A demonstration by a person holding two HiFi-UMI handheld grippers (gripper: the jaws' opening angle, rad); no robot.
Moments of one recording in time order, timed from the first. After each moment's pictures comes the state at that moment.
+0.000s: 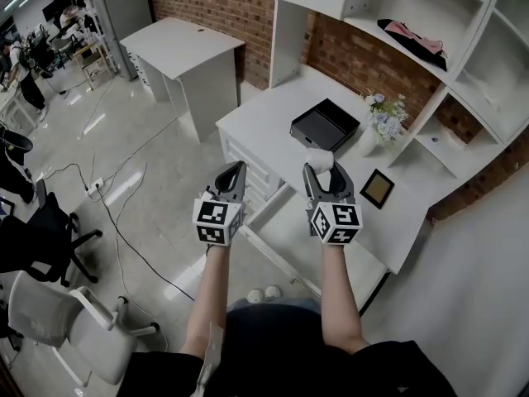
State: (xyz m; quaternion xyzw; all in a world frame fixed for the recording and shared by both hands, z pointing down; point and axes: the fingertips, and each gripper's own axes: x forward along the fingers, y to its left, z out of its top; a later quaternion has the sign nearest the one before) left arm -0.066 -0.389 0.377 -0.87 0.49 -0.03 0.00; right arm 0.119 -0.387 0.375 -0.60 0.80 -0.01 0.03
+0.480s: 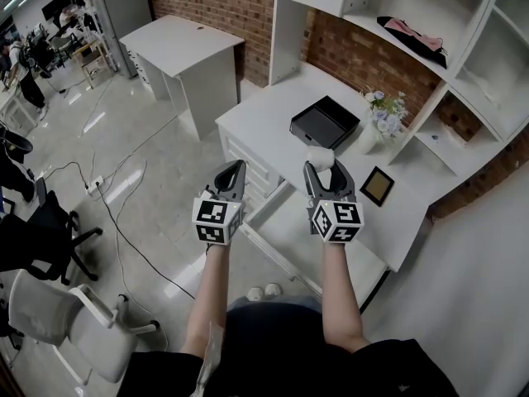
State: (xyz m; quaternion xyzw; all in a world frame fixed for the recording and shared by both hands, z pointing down) left arm -0.066 -0.385 0.380 -0.87 0.49 -0.03 0.00; right arm 0.121 -0.384 0.376 -0.59 0.80 -0.01 0.03
